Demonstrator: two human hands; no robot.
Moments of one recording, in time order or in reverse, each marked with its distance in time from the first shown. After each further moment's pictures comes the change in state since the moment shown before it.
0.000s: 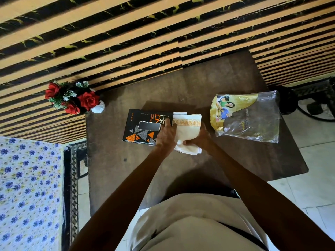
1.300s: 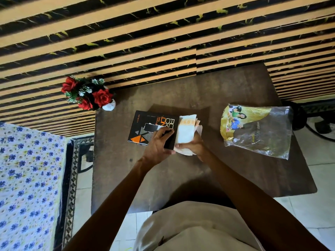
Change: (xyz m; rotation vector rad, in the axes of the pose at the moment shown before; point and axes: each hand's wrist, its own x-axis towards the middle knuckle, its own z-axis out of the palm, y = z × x) left_hand -0.039 -0.071 -0.009 -0.247 0.100 0.074; right_hand -0.011 -0.042 0.037 0.266 -0.153 -0.095
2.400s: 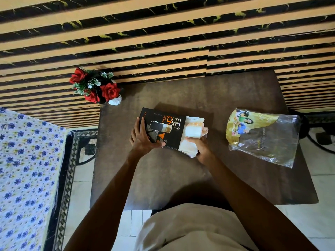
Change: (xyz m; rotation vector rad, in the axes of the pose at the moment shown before) left_hand -0.009 -0.056 -0.017 -0.193 0.118 -0.525; right_hand 0.002 0.000 0.014 0.555 0.098 0.259
